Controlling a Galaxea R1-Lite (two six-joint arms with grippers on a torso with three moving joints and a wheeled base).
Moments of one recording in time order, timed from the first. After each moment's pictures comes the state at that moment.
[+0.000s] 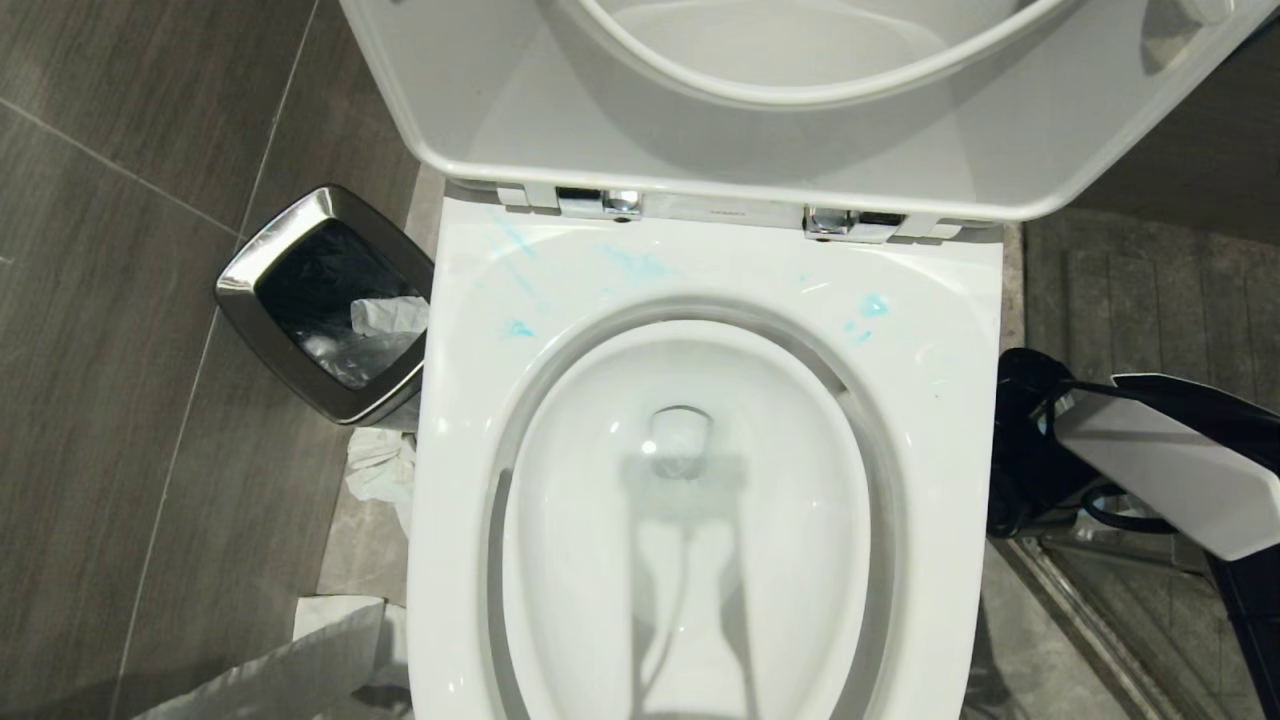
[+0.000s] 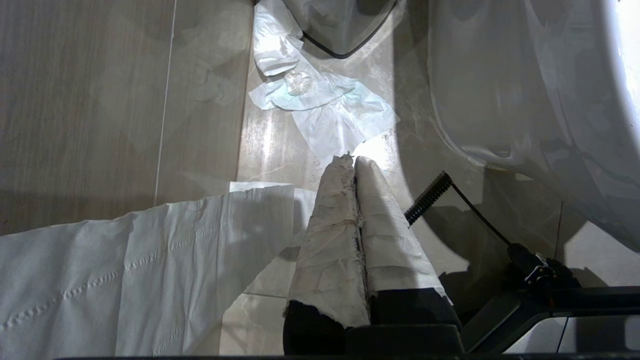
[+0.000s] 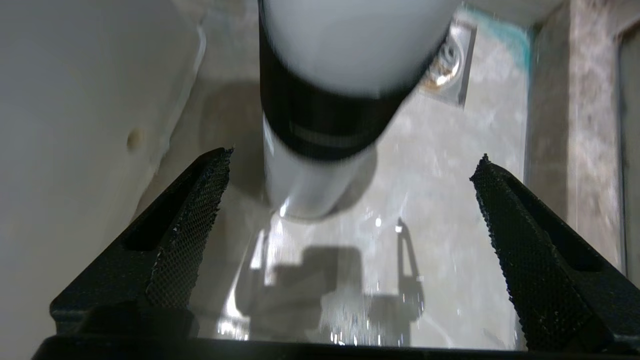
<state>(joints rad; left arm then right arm) 0.00 0.00 0.00 0.00 0.00 0.01 0.06 2.50 -1.32 -1.52 -0.02 -0.18</state>
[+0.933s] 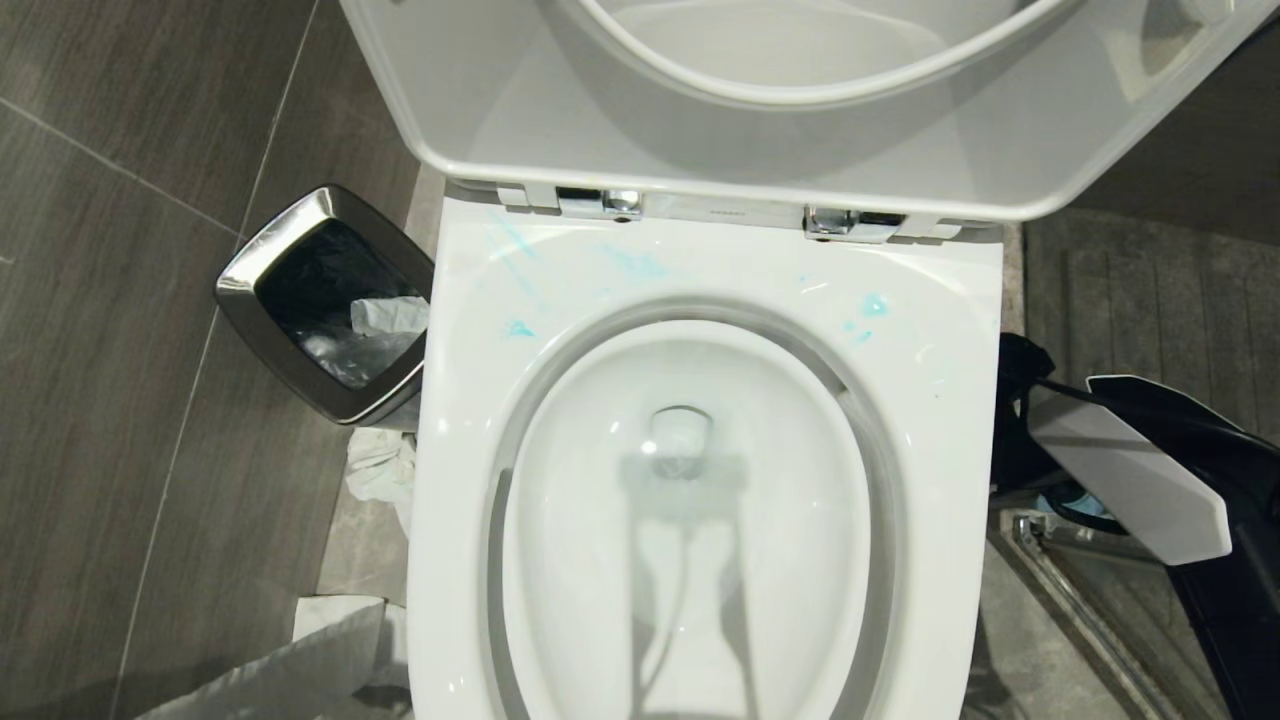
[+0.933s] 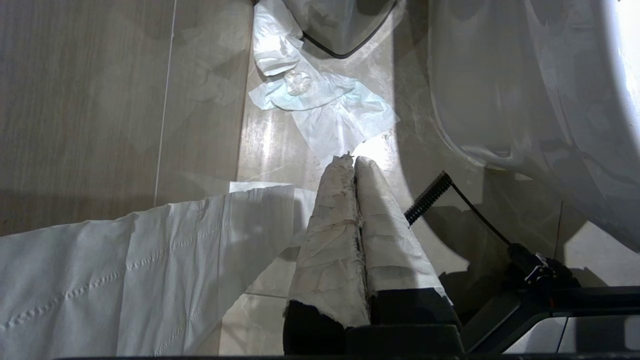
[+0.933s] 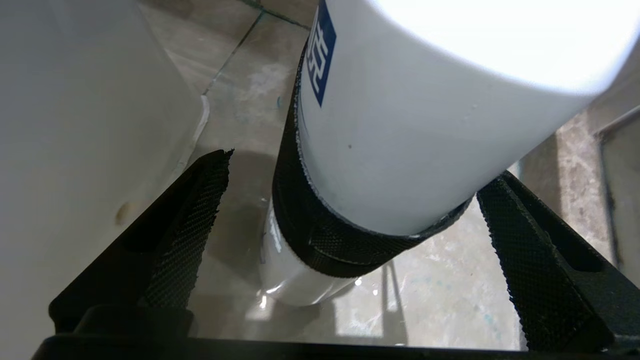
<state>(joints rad) 0.00 0.00 0.00 0.00 0.00 0.01 0.07 2.59 -1.56 -1.52 0.00 -0.27</state>
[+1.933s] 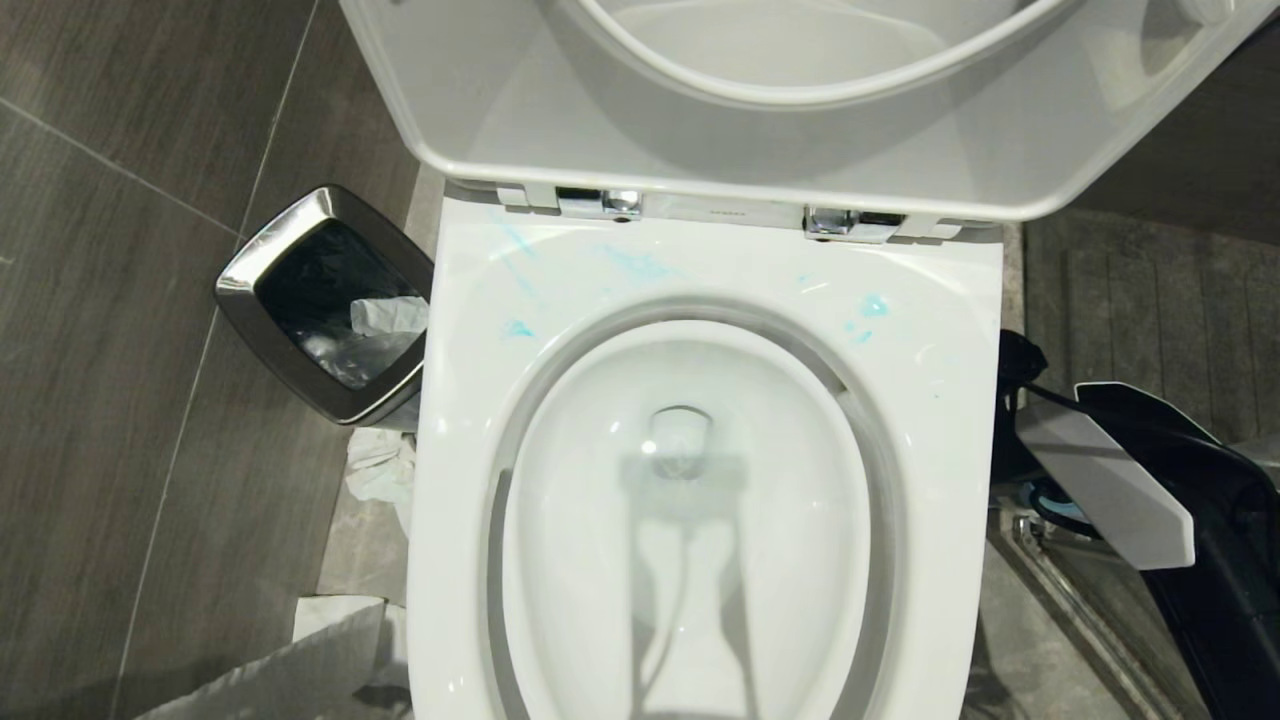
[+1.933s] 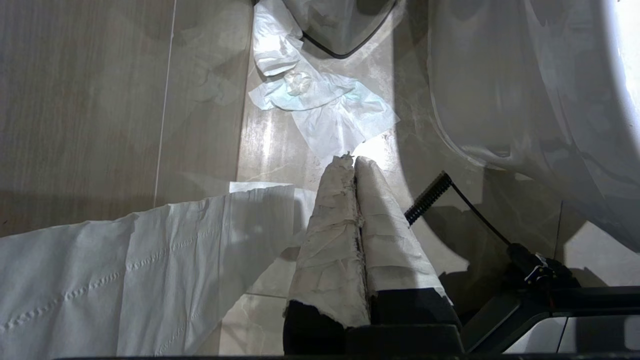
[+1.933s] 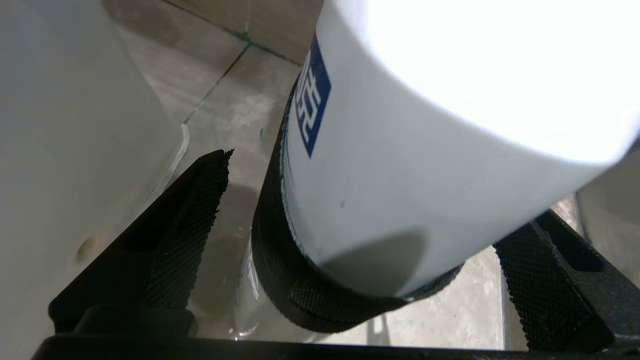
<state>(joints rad) 0.00 0.00 0.00 0.00 0.00 0.01 0.06 2.66 -1.73 -1.52 0.01 -0.32</state>
